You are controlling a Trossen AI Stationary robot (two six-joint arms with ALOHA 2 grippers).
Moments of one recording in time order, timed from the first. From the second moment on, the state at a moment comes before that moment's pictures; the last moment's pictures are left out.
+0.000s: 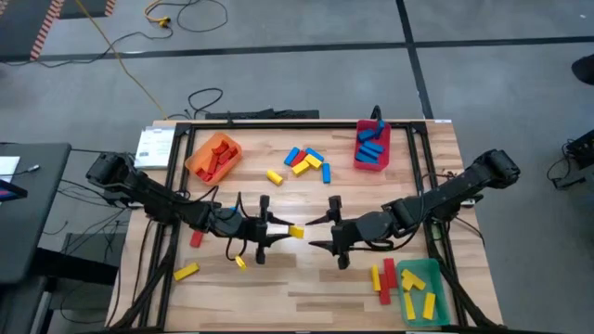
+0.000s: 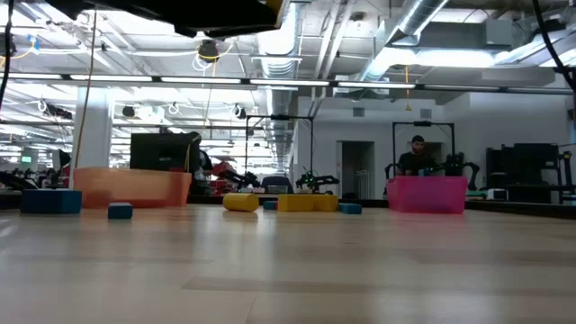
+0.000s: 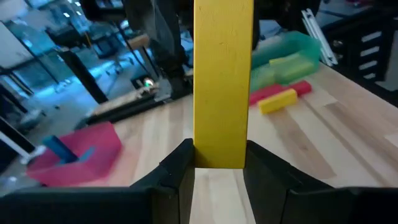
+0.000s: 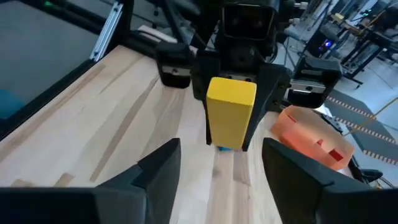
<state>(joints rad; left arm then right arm) -0.36 1.43 0.73 0.55 -0.39 0.31 0.42 1.43 0.98 0.11 0.39 -0.25</state>
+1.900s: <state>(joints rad) -0.32 1.44 0.72 0.62 -0.43 0.41 0.33 1.47 1.00 0.21 0.30 -0.28</state>
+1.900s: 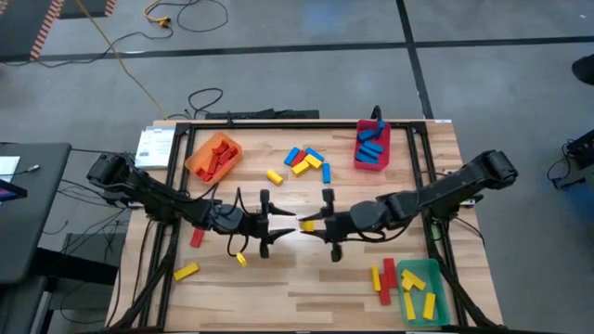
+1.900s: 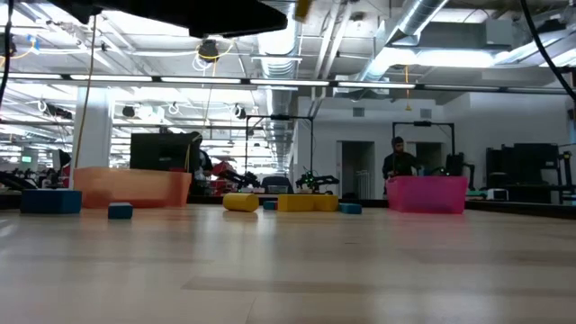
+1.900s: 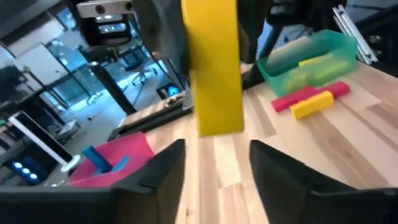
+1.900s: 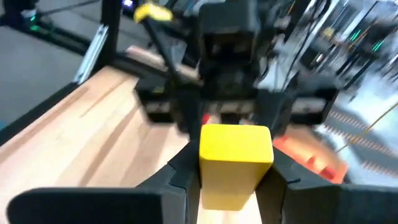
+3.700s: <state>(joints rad) -0.44 1.44 0.73 -0.64 -0.43 -0.20 1.10 1.29 0.99 -0.90 0.18 1.47</state>
